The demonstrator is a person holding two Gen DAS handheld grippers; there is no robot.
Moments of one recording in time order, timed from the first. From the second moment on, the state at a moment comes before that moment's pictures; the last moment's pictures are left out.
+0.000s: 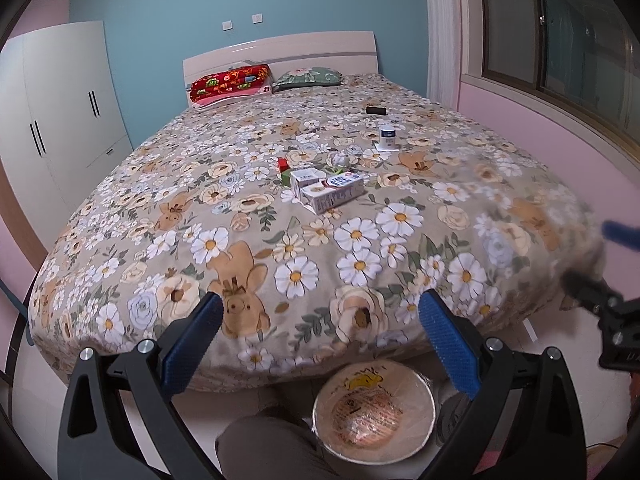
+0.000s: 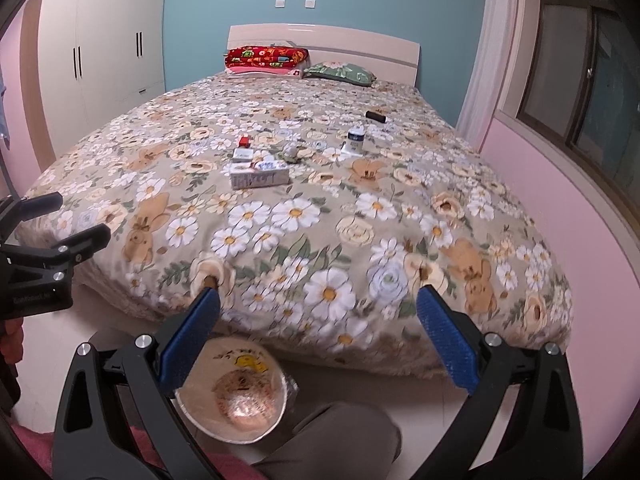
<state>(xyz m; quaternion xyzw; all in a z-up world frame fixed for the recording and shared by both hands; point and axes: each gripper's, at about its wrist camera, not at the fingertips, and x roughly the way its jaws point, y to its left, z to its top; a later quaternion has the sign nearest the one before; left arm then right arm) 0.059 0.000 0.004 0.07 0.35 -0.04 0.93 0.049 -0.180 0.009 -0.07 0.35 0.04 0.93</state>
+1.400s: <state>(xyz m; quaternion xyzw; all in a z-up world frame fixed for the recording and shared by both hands) 0.444 0.005 -0.091 -0.06 0.49 0.06 0.87 0.543 -0.225 -0.052 -0.04 0.36 0.02 0.93</state>
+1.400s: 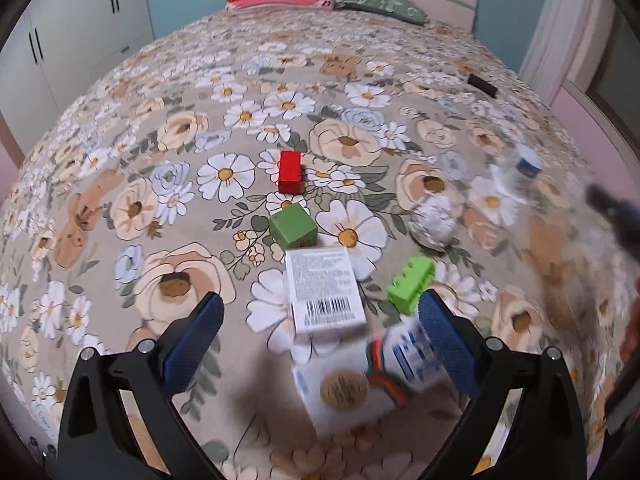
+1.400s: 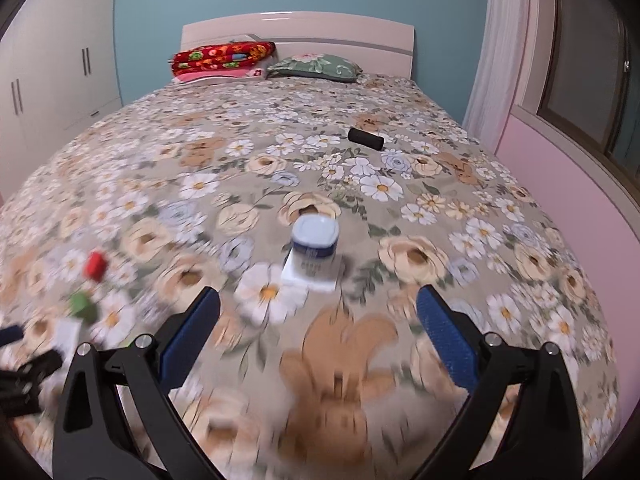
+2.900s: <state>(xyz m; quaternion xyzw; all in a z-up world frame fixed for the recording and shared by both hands) 0.367 0.035 0.025 -0.04 0.40 0.02 0.92 0.491 -0.236 0.060 -0.01 0.33 0.07 0.94</state>
